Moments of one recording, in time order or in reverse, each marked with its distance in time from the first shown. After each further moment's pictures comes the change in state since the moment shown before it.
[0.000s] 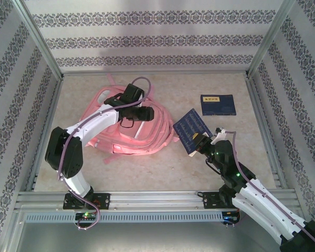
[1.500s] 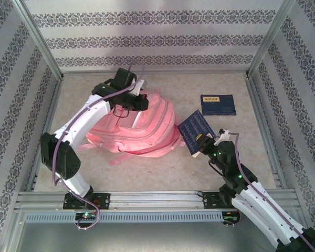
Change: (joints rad) left arm 0.068 -0.059 0.280 -0.266 0.235 0.163; right arm -0.072 -0.053 -0.011 -0.069 -0.036 -0.028
